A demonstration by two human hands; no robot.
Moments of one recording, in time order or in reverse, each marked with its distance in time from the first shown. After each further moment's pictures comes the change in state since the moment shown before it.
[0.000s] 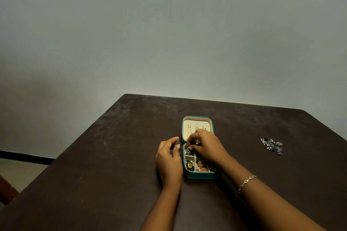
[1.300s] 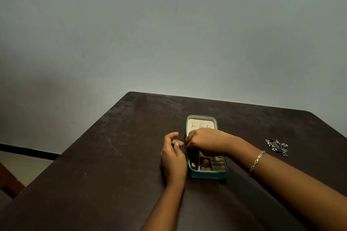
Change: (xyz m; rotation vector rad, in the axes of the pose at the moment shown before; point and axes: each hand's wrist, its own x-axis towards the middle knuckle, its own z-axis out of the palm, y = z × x) left_hand 0.002 -0.005 0.004 -0.088 0.017 -0.006; right_hand 0.017 -0.020 -0.036 -0.592 -0.446 -0.717
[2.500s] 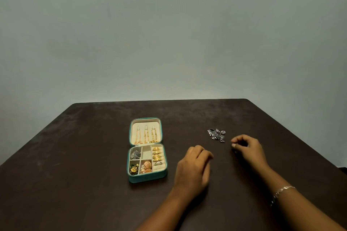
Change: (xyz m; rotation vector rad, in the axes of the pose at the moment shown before) left_hand -0.095 0.032 0.104 0.239 -0.584 0.840; right_hand -0.221 0.036 0.133 1.050 0.963 1.403
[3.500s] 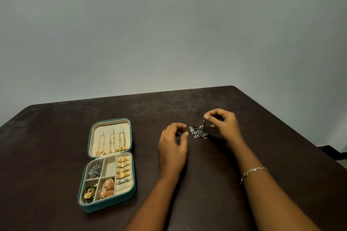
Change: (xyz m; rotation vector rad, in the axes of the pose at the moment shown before) left_hand 0.062 -0.027 0.057 -0.319 0.139 -0.473; right_hand 0.063 -0.015 0.019 0.313 -0.053 -0.150
